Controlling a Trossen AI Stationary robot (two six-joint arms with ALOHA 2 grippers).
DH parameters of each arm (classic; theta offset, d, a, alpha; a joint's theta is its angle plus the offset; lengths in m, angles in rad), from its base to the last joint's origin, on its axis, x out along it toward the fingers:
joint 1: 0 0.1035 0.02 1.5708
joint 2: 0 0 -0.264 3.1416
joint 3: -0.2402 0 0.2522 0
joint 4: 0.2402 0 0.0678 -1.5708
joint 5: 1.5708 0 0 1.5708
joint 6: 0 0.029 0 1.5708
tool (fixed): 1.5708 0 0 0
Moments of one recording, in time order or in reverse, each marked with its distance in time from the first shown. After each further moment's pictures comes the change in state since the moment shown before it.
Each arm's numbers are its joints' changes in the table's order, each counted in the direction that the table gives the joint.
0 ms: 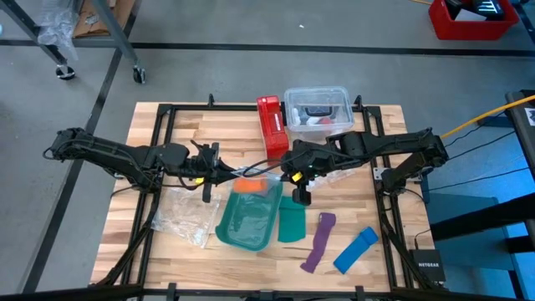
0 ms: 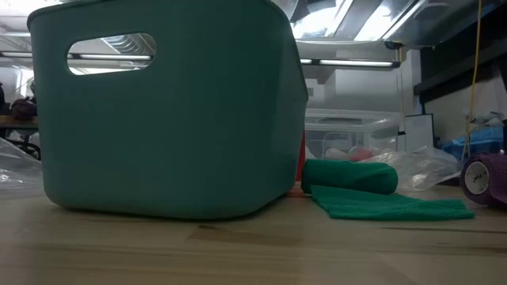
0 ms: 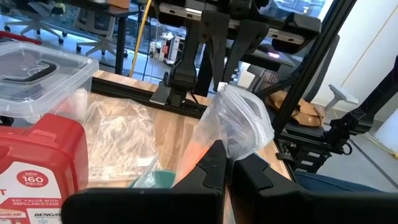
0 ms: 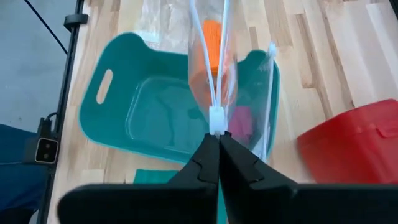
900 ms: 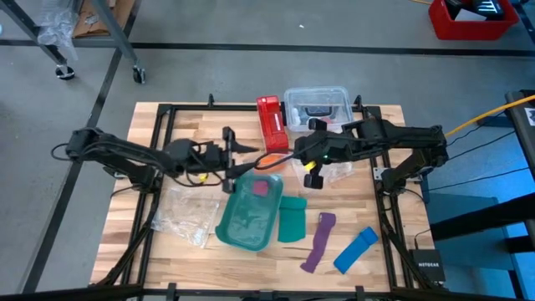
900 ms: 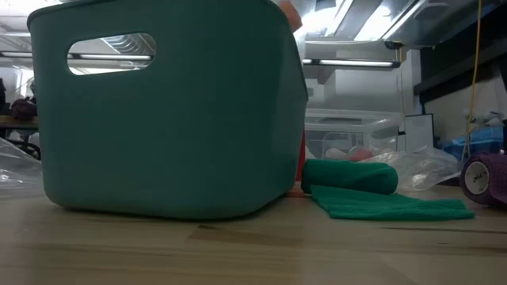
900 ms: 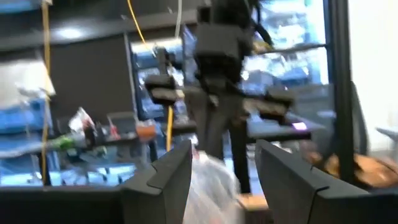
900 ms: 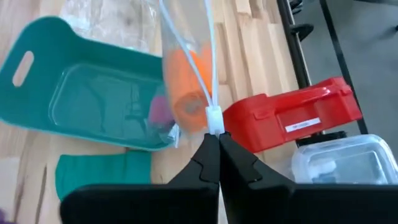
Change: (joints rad) left arm 0.063 -0.254 -0.017 -0.672 -0.005 0.446; right arm 0.000 -0.001 -0.228 0.290 0.263 -0.121
